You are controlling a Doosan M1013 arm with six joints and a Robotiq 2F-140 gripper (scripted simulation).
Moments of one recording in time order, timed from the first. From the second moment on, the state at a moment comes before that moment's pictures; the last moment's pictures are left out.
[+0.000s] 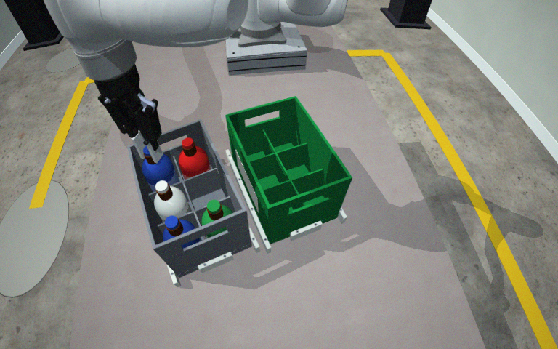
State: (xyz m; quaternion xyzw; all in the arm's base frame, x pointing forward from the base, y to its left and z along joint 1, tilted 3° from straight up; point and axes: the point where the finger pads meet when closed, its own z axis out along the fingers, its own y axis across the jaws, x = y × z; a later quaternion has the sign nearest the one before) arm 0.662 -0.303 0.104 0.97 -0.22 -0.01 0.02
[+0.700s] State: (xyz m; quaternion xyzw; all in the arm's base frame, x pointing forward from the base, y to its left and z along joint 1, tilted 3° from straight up) arm 0.664 -0.303 0.135 0.97 -0.22 -0.01 0.02
